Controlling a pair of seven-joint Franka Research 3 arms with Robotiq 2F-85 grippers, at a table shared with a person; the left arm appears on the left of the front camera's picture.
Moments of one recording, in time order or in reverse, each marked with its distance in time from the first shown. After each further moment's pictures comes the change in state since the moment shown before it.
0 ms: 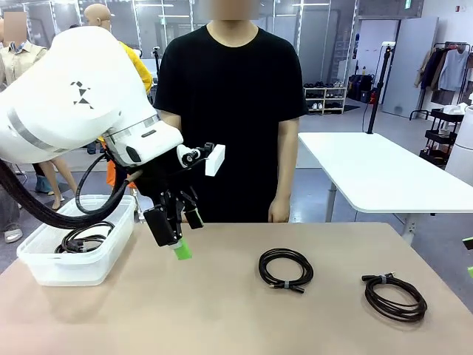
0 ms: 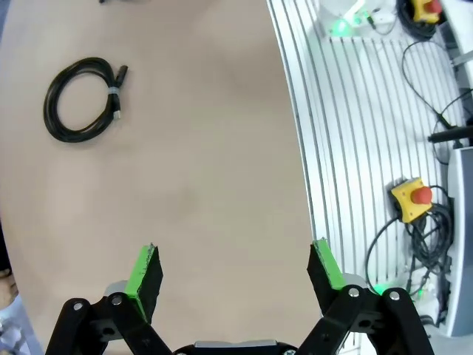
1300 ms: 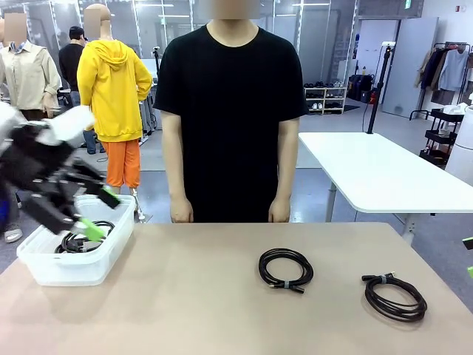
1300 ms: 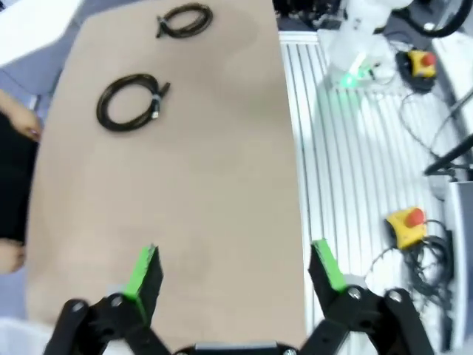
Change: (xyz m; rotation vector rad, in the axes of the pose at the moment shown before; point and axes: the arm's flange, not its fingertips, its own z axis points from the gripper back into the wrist) left arm -0.117 -0.059 0.080 0.137 -0.288 0.078; right arm 0.000 0.000 0.000 0.001 0.000 0.000
